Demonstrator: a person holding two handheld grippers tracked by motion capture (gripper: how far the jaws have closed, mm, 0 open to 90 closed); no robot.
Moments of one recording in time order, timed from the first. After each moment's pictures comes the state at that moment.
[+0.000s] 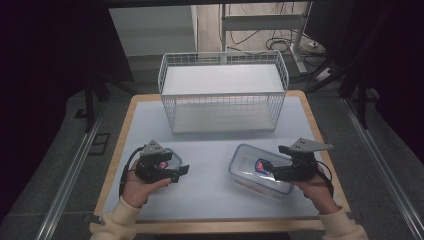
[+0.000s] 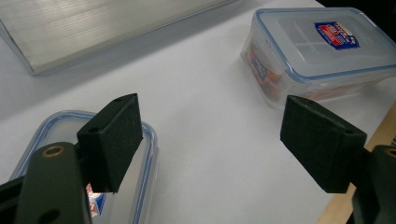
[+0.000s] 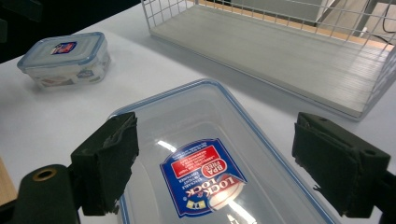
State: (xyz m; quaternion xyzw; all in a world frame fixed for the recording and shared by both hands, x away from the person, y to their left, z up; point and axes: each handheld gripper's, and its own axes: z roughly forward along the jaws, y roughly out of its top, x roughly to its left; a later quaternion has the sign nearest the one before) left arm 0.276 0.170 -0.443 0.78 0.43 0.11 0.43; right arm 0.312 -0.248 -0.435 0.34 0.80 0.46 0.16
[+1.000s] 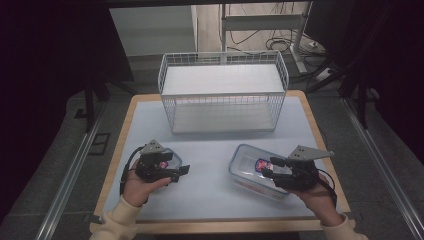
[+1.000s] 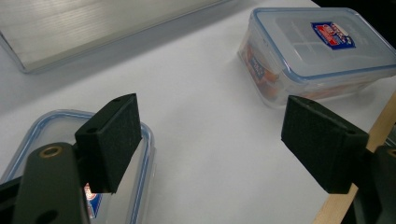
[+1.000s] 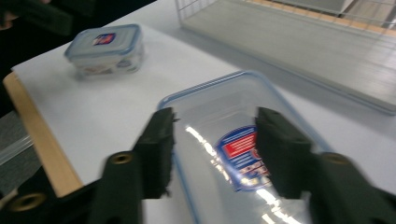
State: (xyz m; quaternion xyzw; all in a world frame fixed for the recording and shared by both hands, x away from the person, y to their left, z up) left arm 0.279 0.171 -0.446 0.79 0.43 0.10 0.43; right arm 0.280 -0.238 -0.422 0.33 0.82 0.45 0.13
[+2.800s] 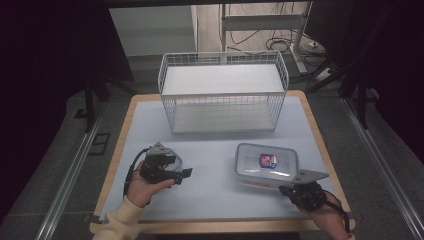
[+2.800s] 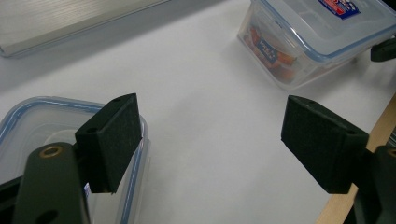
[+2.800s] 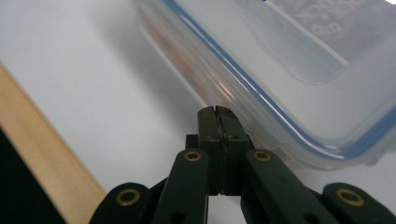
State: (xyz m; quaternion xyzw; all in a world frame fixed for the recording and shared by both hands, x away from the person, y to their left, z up) left arm 0.283 0.165 -0.458 0.79 0.44 0.08 0.42; right arm 0.265 -0.277 -0.490 0.34 0.87 0.32 0.14
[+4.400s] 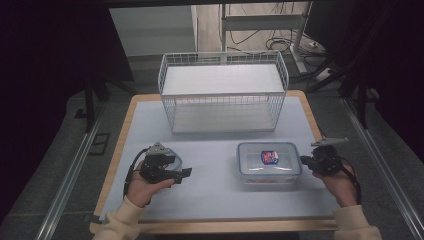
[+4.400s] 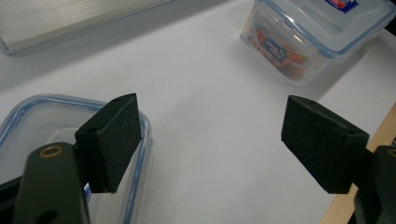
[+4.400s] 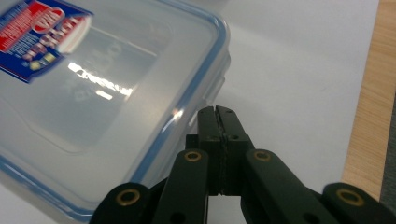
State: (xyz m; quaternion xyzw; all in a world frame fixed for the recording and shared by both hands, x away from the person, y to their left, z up) left arm 0.284 0.167 -0.460 0.79 0.44 0.09 0.41; right arm 0.348 -0.327 -0.467 0.46 0.82 0.29 0.18
